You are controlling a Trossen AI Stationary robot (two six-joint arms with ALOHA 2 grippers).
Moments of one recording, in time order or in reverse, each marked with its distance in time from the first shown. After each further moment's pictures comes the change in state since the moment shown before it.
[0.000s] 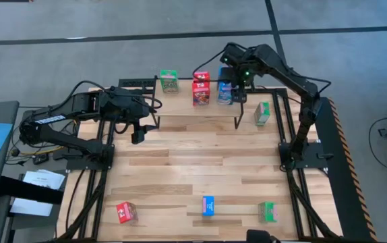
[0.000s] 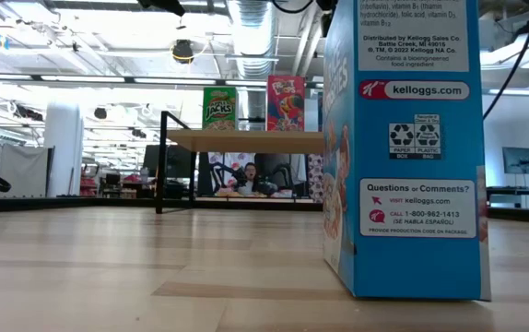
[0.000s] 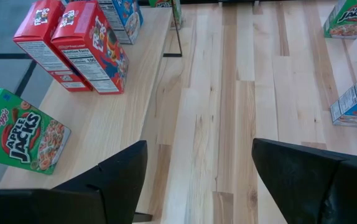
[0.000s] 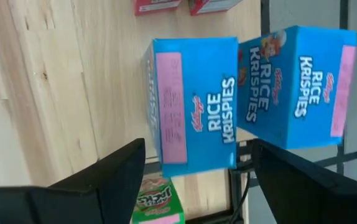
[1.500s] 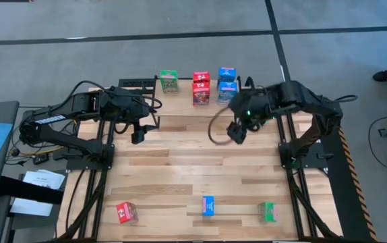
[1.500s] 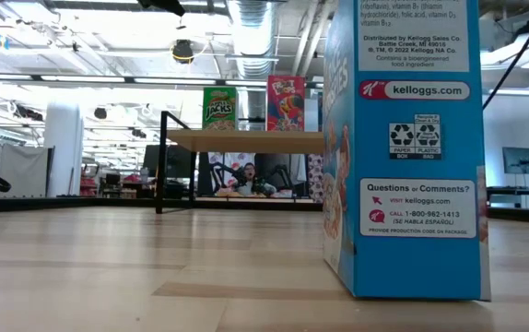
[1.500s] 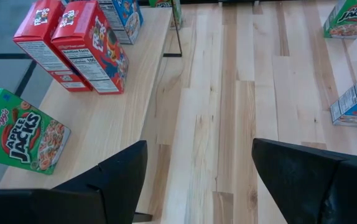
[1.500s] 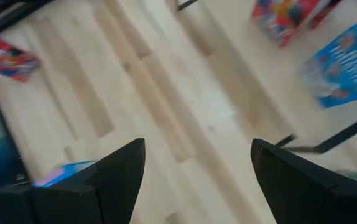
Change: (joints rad) left arm 0.000 0.000 0.000 0.000 0.000 0.000; right arm 0.635 -0.184 0.048 -0.022 0.064 1.089
